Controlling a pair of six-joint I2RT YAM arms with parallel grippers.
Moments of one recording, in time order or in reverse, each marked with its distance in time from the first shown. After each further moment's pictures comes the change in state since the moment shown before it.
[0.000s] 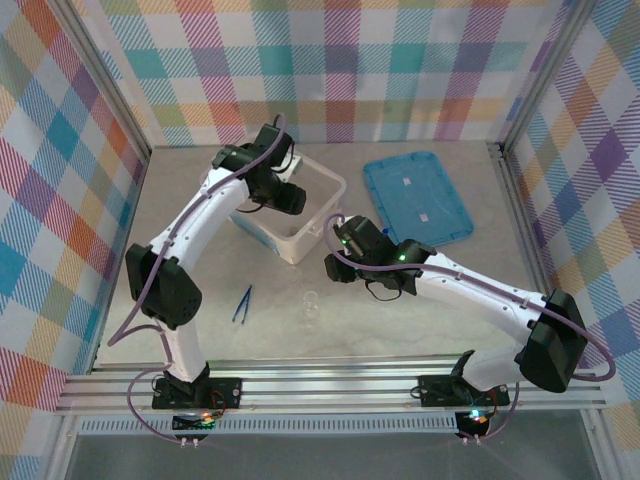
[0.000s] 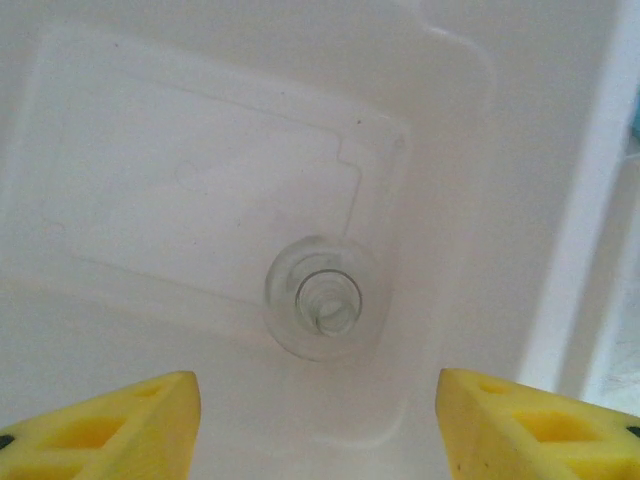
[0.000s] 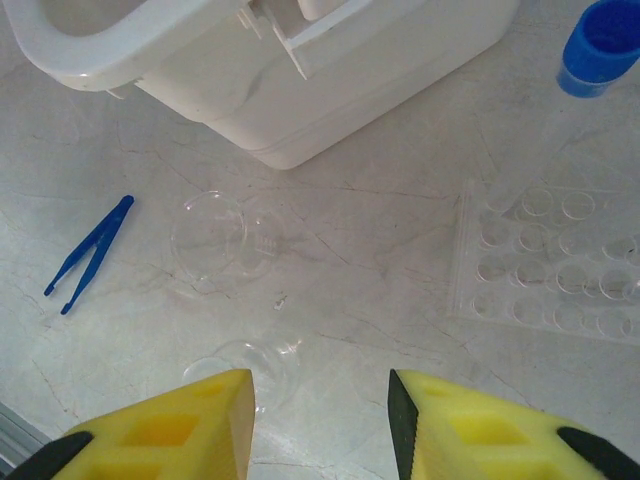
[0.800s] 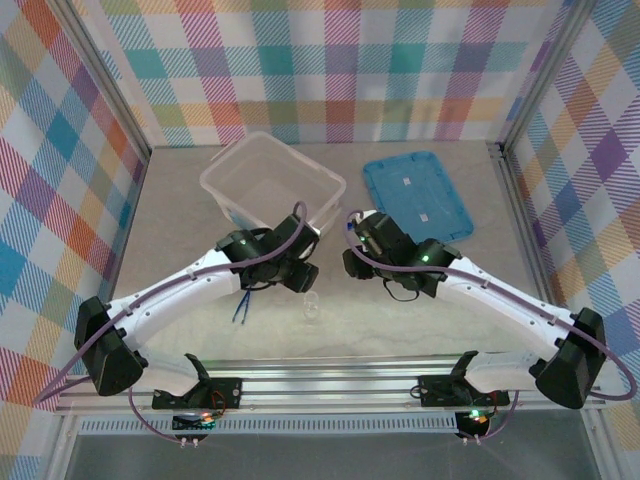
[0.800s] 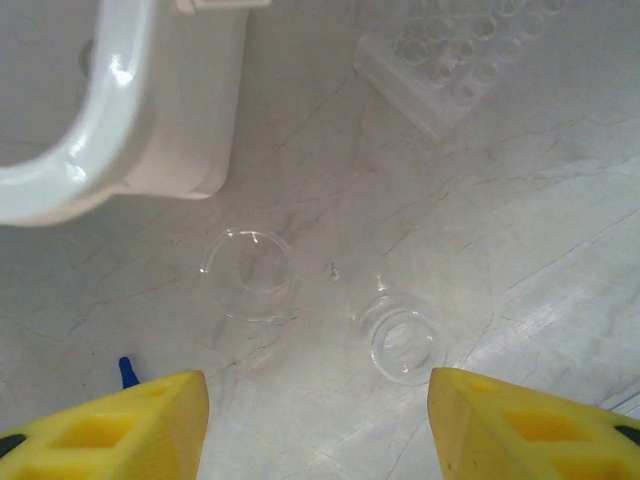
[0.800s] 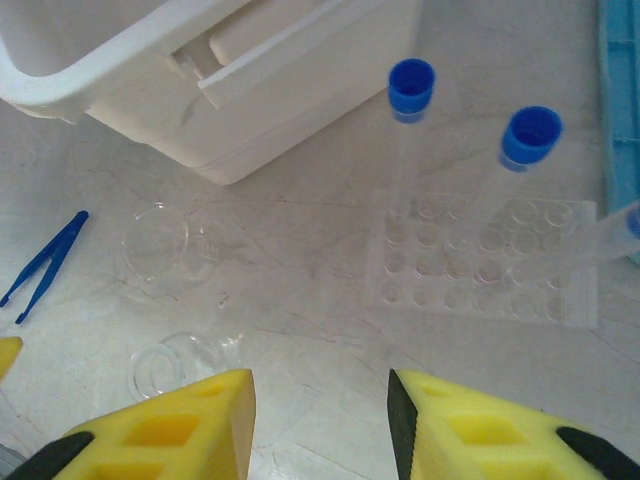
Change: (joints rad) left arm -0.415 -0.454 -0.663 0.200 -0.197 -0.201; right arm -0.044 -0.123 0.001 -0.117 0.077 -0.040
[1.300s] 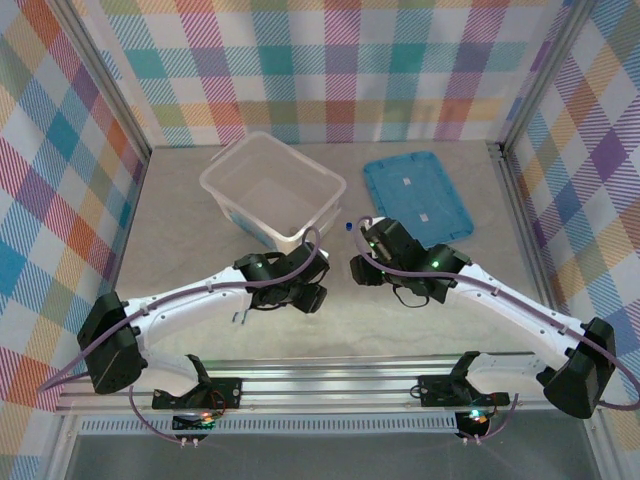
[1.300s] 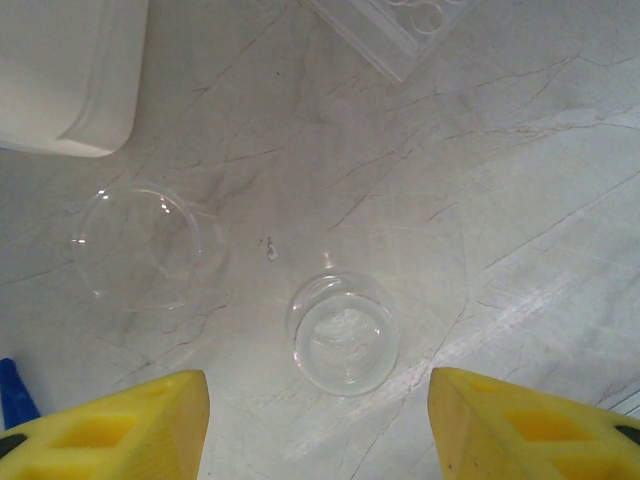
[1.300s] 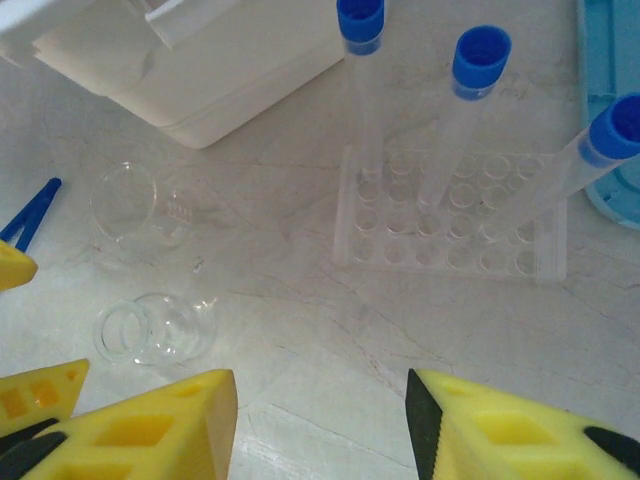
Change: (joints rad) left arm -0.086 0.011 -0.183 0.177 0.009 -0.099; right arm -0.016 -0.060 -0.059 -0.039 -0.029 -0.018
